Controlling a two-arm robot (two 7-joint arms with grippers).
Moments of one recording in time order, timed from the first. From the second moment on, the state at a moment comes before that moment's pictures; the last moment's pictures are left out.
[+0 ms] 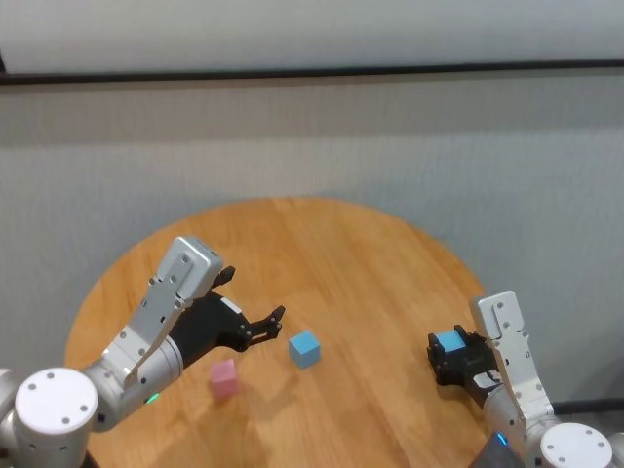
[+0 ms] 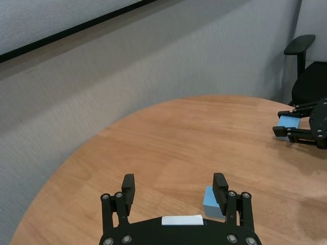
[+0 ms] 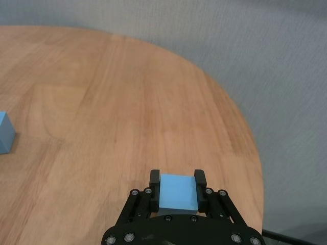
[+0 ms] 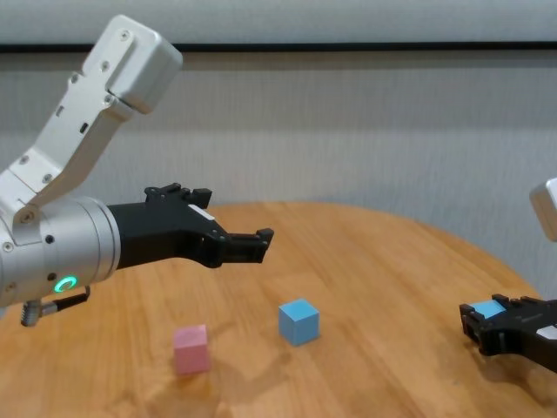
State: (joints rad) left arm -0.26 0.31 0.36 -1.47 -0.04 0.10 -0.37; right arm 0.24 0.21 -0.29 -1.17 0.06 0.08 0.06
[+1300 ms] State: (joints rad) left arm -0.26 0.31 0.36 -1.47 -0.04 0.10 -0.37; right arm 0.31 0.11 -0.34 -1.24 0.00 0.05 0.20
